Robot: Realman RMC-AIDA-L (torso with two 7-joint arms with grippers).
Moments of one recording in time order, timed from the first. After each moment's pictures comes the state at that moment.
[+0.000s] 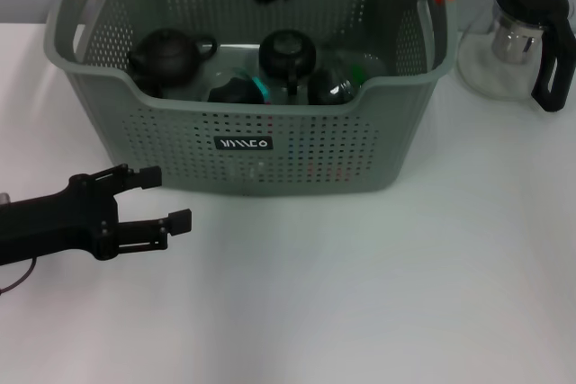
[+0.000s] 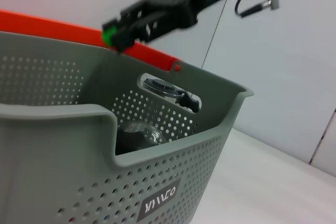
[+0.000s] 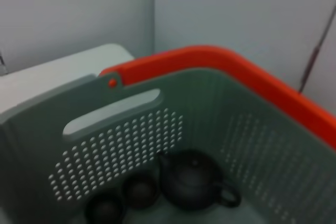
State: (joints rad) left arm -0.42 -2.14 0.27 0.80 2.24 1.81 -1.36; right arm 1.24 2.10 -1.11 -0.75 -2.50 -1.06 2.36
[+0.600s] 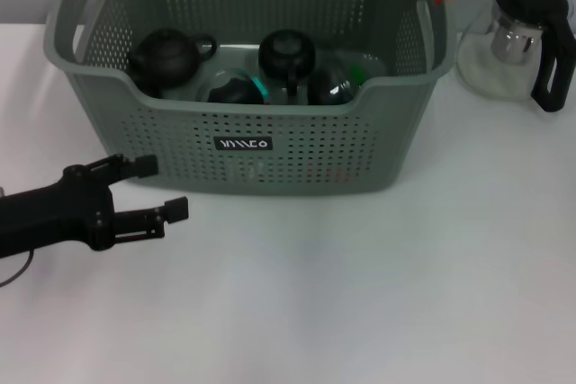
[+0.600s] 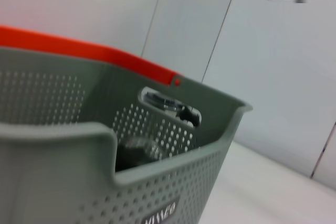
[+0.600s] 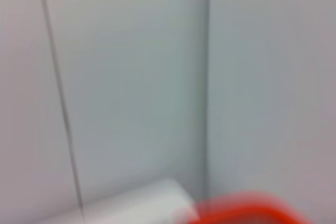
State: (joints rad) left arm -0.41 -2.14 0.27 0.80 2.20 1.82 -1.36; right arm 0.89 2.10 -1.19 -1.19 -1.92 -1.09 2.14
